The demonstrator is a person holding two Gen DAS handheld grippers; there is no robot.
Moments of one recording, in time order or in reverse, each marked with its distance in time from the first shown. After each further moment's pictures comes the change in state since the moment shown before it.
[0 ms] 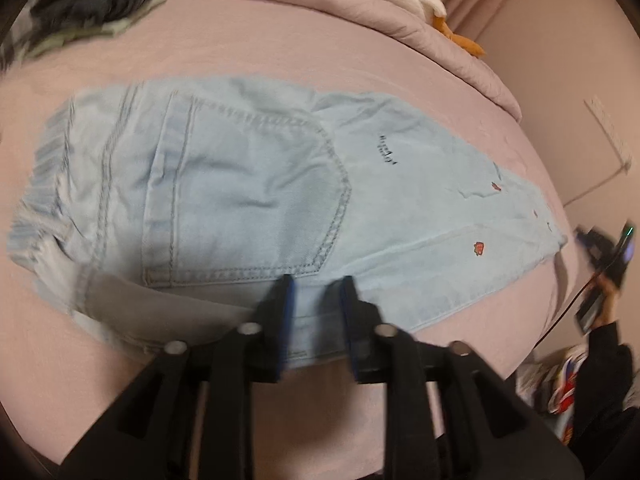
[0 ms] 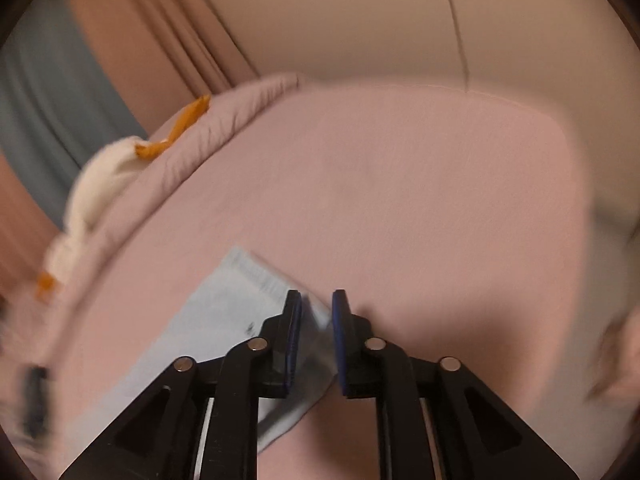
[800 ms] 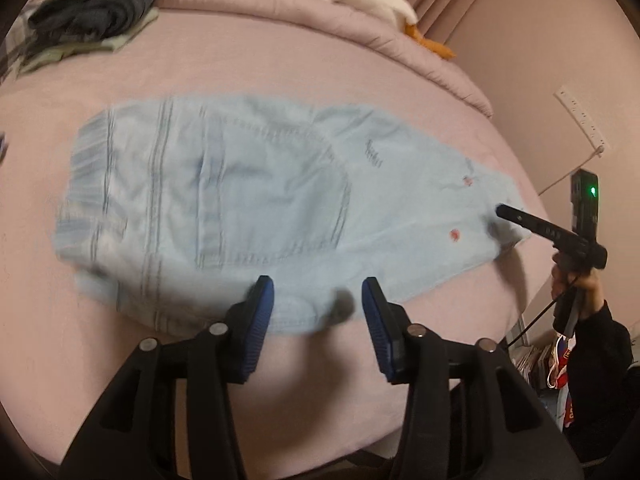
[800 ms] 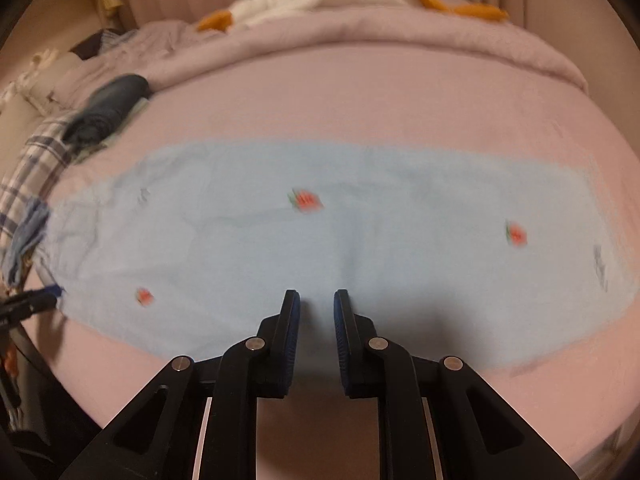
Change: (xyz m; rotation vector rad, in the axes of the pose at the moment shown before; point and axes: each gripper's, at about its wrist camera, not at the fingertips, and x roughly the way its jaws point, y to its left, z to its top) left arm -0.036 0.031 -0.011 0.048 -0.041 -0.100; right arm -0.028 0.178 -0.132 -0.743 0.395 0.461
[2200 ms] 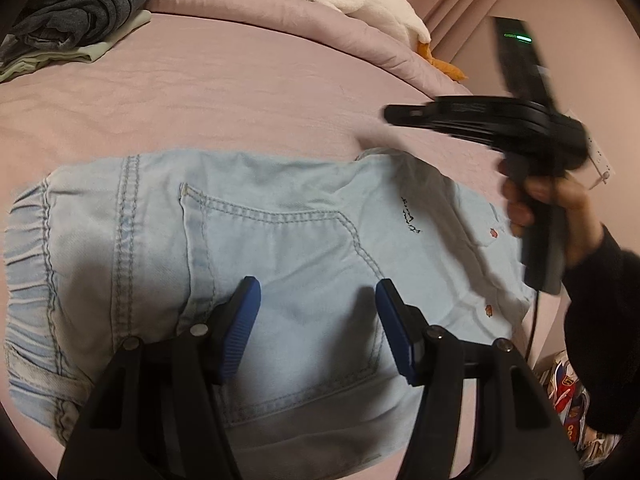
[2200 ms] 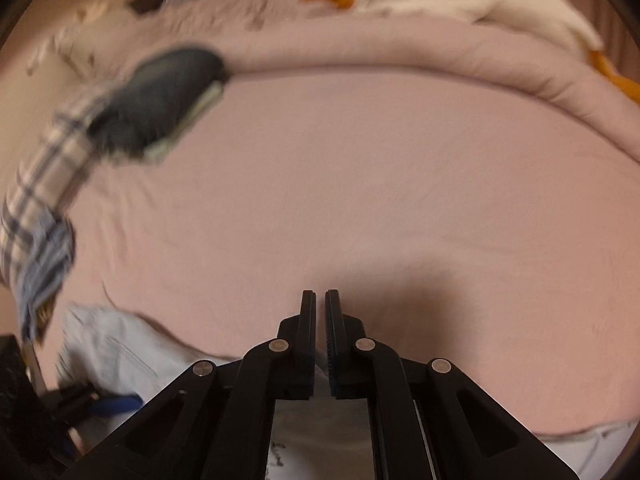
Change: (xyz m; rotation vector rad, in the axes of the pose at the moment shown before) left arm 0.054 0.026 0.048 -0.037 -0.038 -0.018; right arm 0.090 0.139 0.125 -0.190 0.062 0.169
